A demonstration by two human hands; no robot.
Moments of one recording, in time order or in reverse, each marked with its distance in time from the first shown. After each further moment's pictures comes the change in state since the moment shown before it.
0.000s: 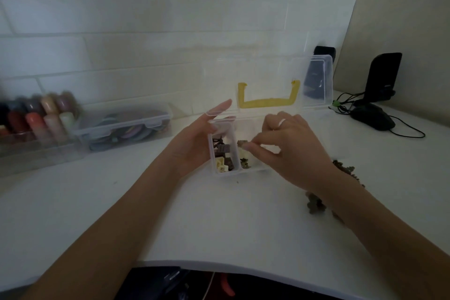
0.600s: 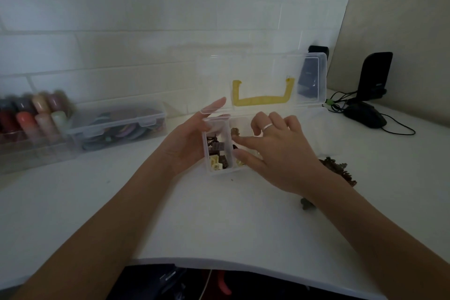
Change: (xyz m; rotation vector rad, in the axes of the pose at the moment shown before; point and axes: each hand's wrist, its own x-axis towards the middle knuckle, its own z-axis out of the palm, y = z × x) left_hand -0.001 0.000 0.001 0.025 -0.063 0.023; right_hand -0.005 -0.011 0.003 -0.245 -0.158 0.032
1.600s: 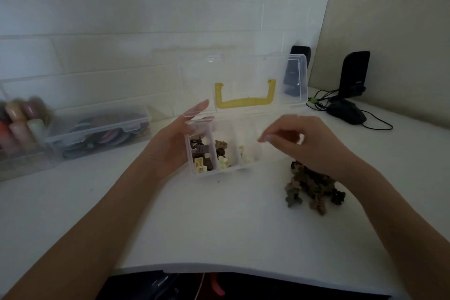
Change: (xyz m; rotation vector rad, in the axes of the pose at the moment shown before) left_hand 0.001 0.004 -0.001 0.030 0.040 -0.044; right_hand -0.022 0.062 -0.023 0.721 0.012 0.079
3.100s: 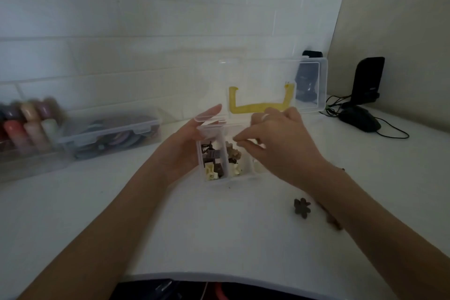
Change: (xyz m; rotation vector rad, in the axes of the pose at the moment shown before) left_hand -0.001 -0.003 -0.004 0.008 -0.004 0.019; right_hand 0.033 -0.051 0.038 -0.599 -0.006 -0.089
